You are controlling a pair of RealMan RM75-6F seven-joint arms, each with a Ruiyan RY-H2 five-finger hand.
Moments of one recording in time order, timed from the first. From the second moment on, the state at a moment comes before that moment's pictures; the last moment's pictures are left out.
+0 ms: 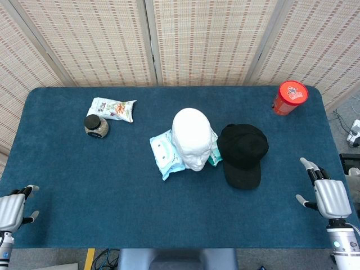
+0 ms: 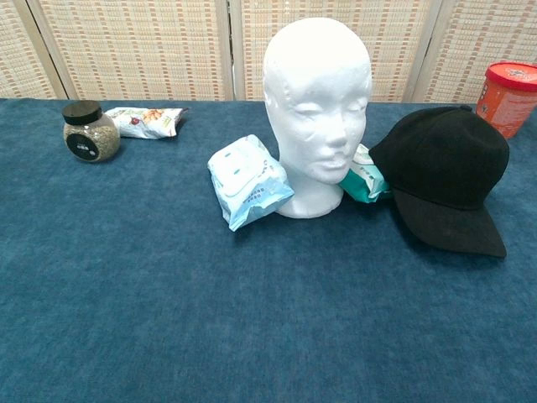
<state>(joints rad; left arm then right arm) -0.11 -1.14 -0.05 -1.64 1.28 1.36 0.28 0.10 -1.18 0.08 -1.57 -1.46 1.45 -0.09</state>
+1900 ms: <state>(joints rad) -0.11 -1.12 -0.06 -1.68 1.25 1.36 0.26 0.19 -1.66 0.04 -1.01 -1.61 1.47 -0.07</state>
